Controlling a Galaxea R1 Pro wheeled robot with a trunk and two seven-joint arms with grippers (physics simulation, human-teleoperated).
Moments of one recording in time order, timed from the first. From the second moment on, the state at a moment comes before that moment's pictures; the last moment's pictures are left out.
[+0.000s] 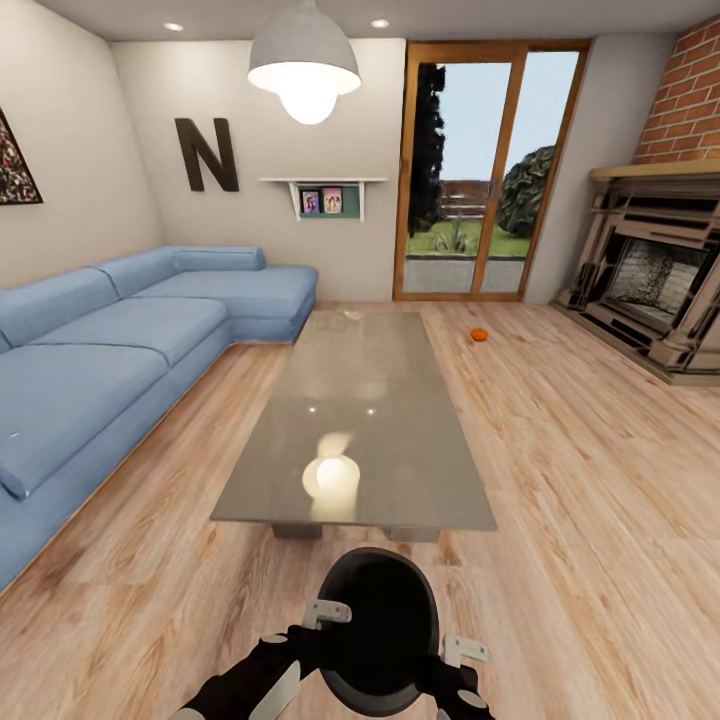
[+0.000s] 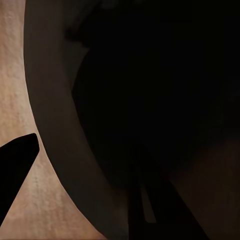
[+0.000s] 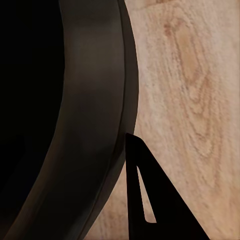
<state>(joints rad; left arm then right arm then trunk) -0.51 -0.09 -0.62 -0.46 0.54 0.22 0.04 -0.41 0.14 0.27 -0.34 -0.43 -0.09 -0.25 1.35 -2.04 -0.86</state>
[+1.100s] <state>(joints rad) -0.51 -0.10 -0.62 -0.46 0.54 0.22 0.04 -0.41 0.14 0.27 -0.34 -0.43 -0.09 -0.25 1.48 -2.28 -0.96</state>
